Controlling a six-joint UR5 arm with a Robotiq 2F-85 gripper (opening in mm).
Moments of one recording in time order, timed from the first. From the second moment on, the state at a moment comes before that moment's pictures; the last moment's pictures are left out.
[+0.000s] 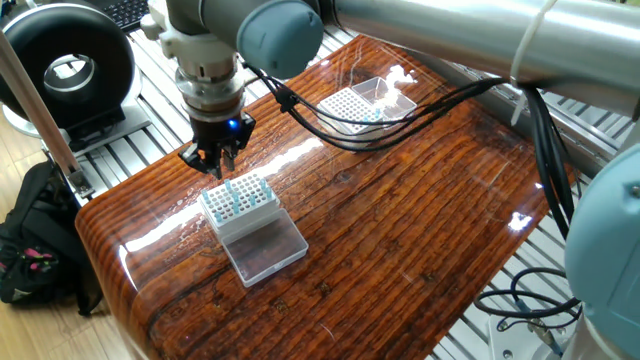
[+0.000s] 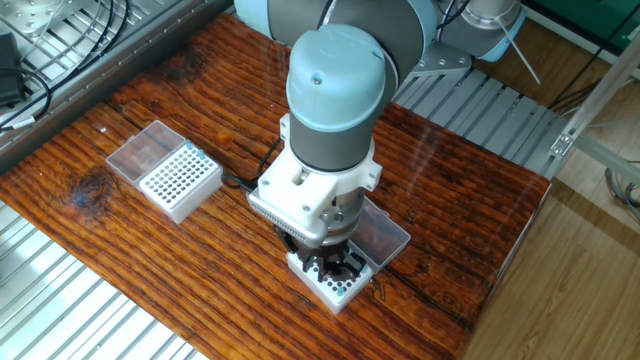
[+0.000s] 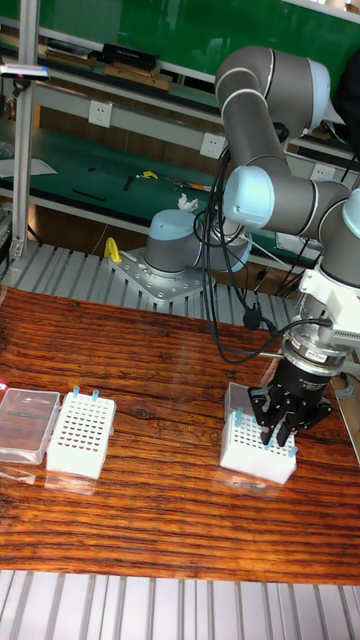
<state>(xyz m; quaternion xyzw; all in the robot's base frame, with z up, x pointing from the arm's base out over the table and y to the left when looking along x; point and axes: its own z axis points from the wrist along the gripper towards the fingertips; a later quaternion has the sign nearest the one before) 0.594 0.195 0.084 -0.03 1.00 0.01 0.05</state>
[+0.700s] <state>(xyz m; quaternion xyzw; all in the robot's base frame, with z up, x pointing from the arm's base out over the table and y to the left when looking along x) 0.588 0.197 0.074 -0.02 1.00 0.02 0.04</state>
